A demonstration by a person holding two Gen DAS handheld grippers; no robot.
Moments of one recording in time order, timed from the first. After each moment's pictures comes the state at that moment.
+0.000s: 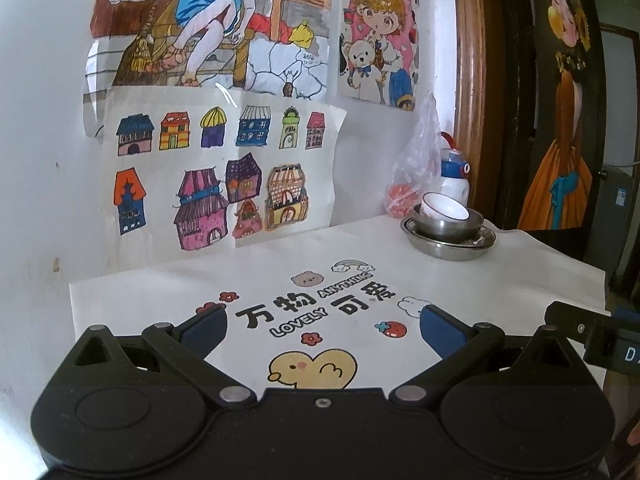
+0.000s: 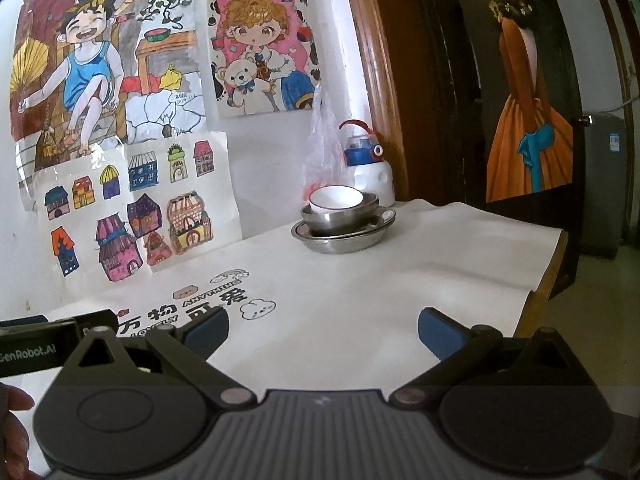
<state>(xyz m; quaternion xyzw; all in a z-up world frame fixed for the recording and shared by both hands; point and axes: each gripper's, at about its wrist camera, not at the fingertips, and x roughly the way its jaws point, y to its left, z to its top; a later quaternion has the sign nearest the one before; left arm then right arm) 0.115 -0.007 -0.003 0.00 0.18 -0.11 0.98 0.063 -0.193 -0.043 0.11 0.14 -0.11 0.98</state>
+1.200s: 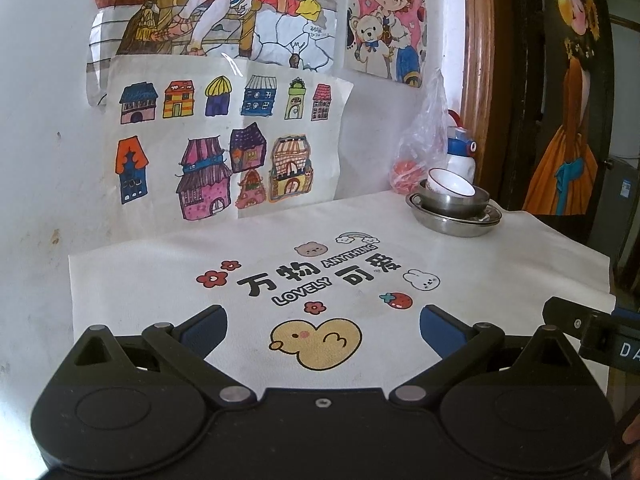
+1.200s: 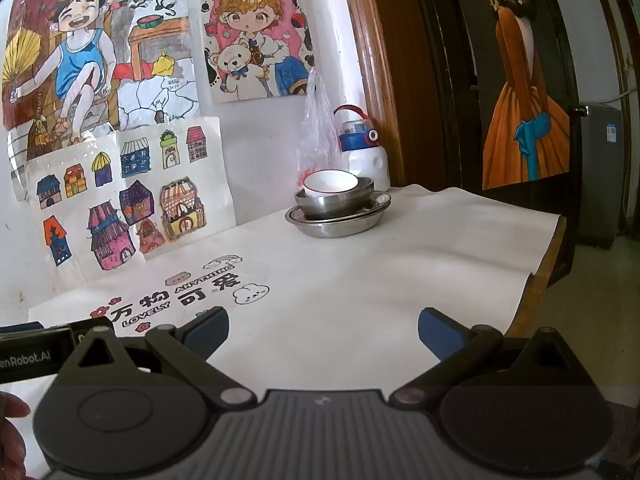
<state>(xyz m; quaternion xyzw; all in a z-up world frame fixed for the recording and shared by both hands) 0.116 -0.007 -0.016 0.00 0.21 -0.11 0.97 0.069 -0.192 -0.052 0.11 0.16 -0.11 0.97</state>
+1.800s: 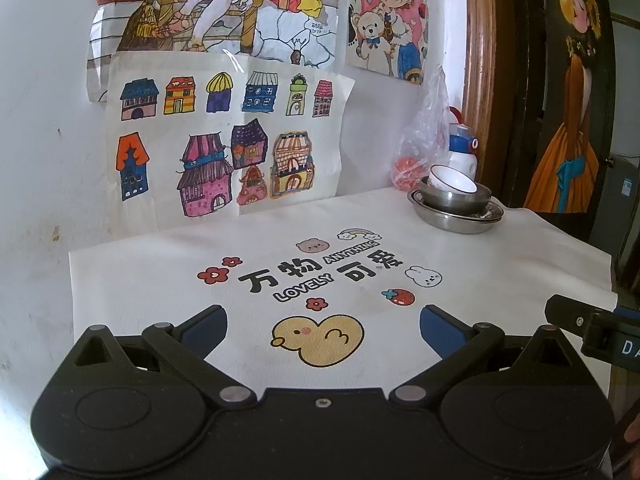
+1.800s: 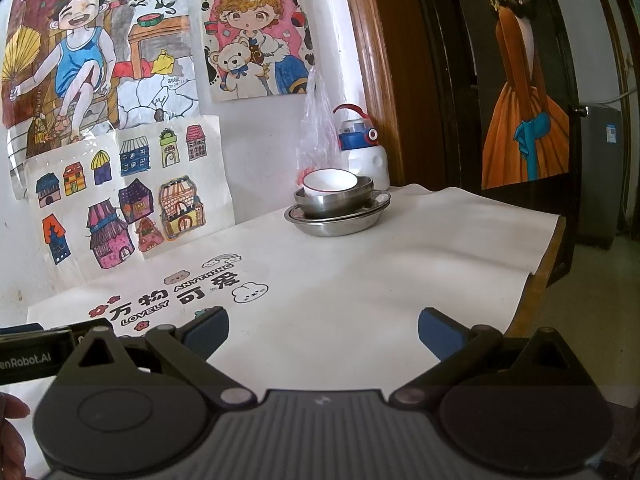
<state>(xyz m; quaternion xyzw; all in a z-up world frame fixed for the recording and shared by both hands) 0.116 -0.006 -0.018 0.00 0.22 -0.11 0.97 0.069 -0.192 -0.052 0.11 0.16 -0.12 0.97</state>
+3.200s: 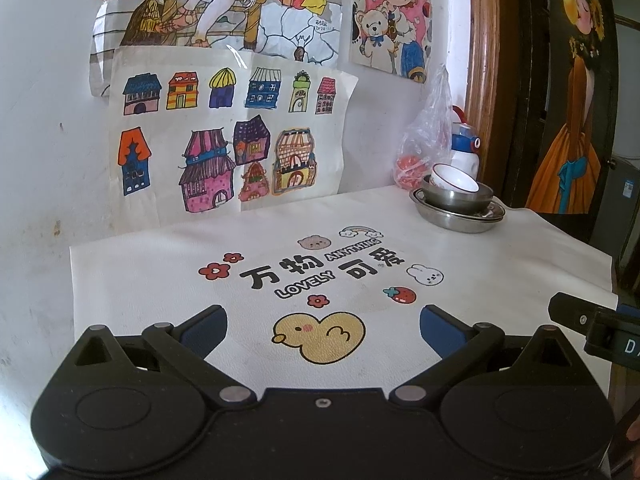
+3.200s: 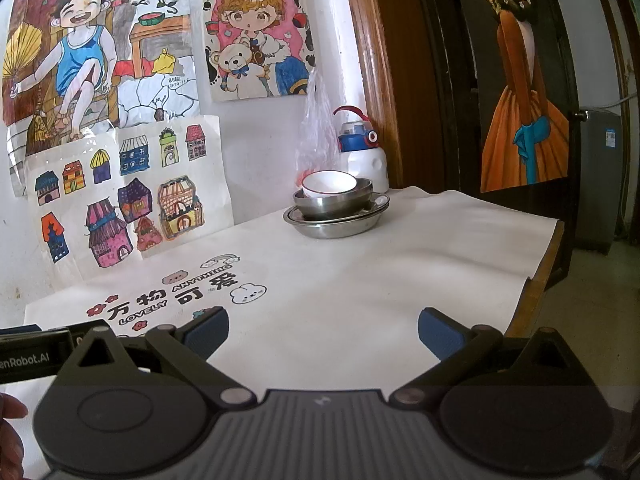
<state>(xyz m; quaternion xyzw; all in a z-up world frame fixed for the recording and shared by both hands) 0.117 -0.005 -0.019 0.00 0.22 -0.10 0.97 0.069 -0.193 -0.052 0.11 0.16 -0.12 0.97</state>
